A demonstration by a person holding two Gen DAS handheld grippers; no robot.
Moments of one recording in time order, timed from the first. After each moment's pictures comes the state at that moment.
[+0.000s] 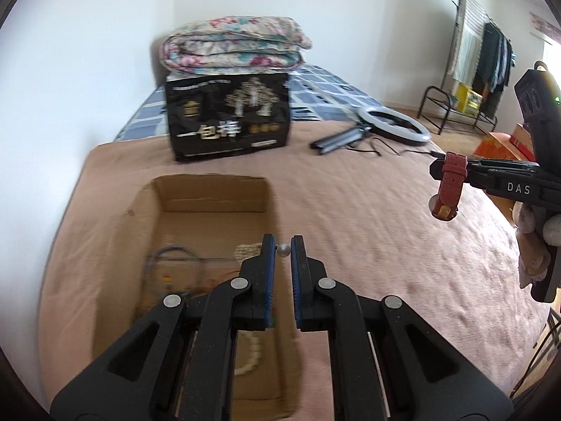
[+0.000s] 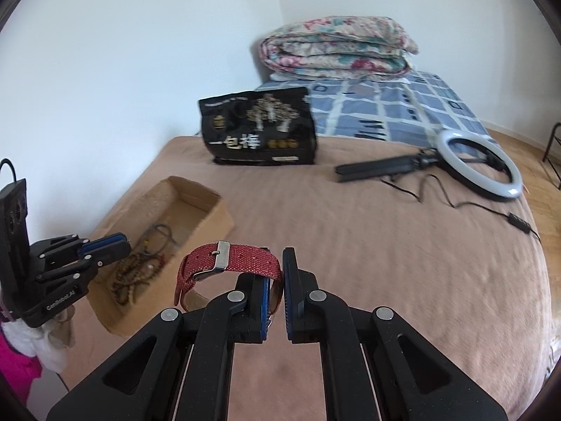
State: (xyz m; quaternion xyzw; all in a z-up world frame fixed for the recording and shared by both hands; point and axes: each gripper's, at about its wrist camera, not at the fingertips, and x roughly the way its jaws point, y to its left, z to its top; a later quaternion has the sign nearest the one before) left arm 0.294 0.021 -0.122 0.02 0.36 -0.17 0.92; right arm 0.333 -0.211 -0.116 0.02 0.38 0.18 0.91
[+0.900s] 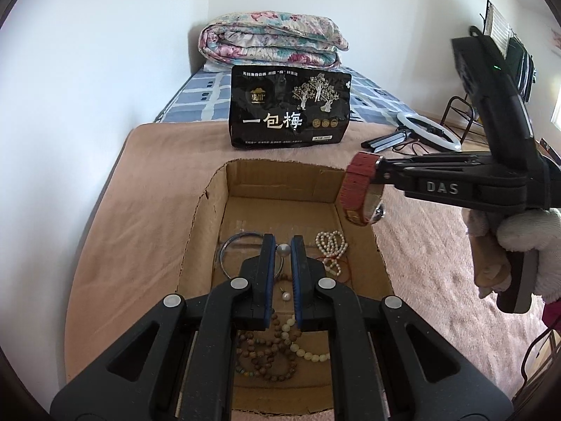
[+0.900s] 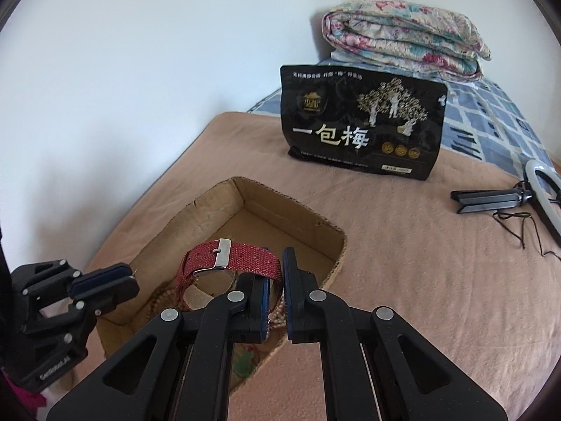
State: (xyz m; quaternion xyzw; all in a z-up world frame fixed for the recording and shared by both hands) left arm 0.301 0.096 -0.133 0.00 0.37 -0.14 0.92; right arm 0.394 -0.067 -0.143 -0.01 0.42 0.23 0.88
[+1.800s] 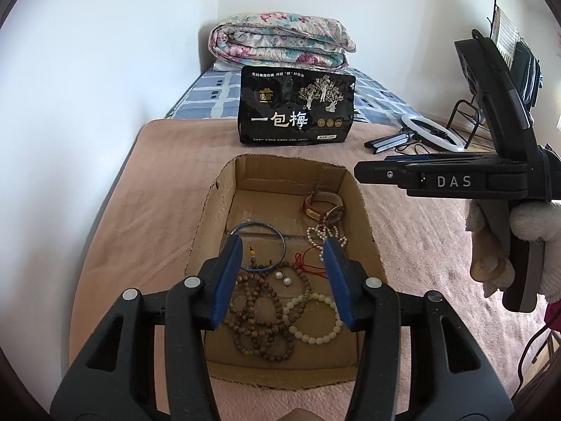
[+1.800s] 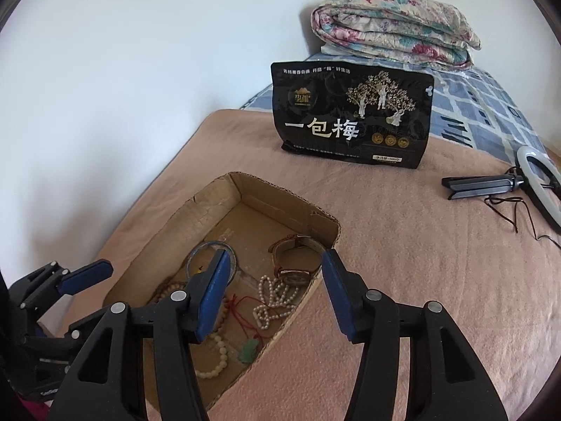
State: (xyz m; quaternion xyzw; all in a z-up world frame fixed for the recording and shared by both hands) left arm 0.281 0.100 -0.123 -0.01 0.37 -0.12 0.92; right arm 0.384 -0.074 -0.134 0.00 0.43 0.22 0.88
